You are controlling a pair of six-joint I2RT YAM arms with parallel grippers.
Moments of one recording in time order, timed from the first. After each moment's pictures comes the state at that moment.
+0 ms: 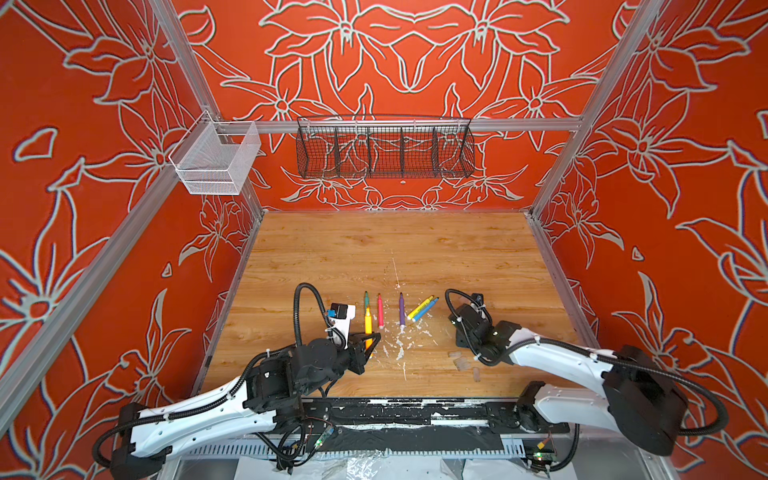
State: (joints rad) left arm -1.13 0.51 0.48 -0.35 -0.31 -0.80; right arm 0.74 1.19 0.51 -0.48 0.44 0.82
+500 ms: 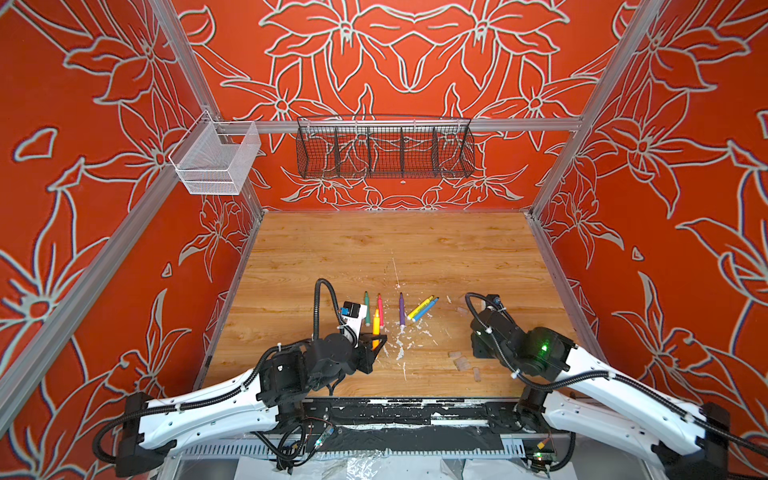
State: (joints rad) left arm -1.13 0.65 0.53 -0.35 -0.29 -0.78; right arm 0.92 0.82 0.68 -1.00 0.35 0.86
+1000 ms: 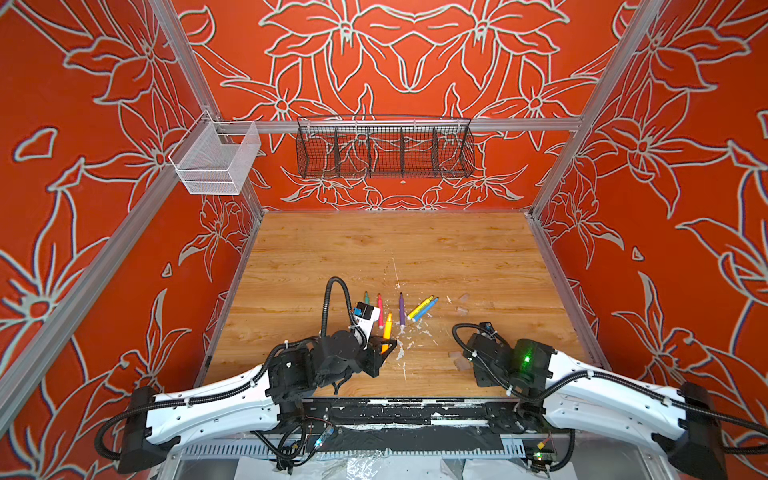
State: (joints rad) left arm -1.13 0.72 0.54 -0.28 -0.16 -0.71; right arm 1.02 0.86 0.52 -1.07 0.22 0.97
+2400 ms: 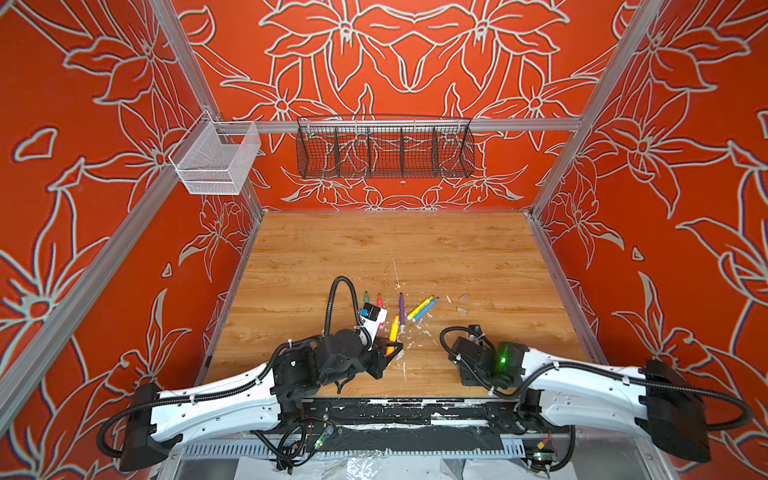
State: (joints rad) left arm -1.13 0.74 0.54 -0.24 -0.11 -0.69; right arm 1.06 1.07 0.46 -0.80 0.22 1.06
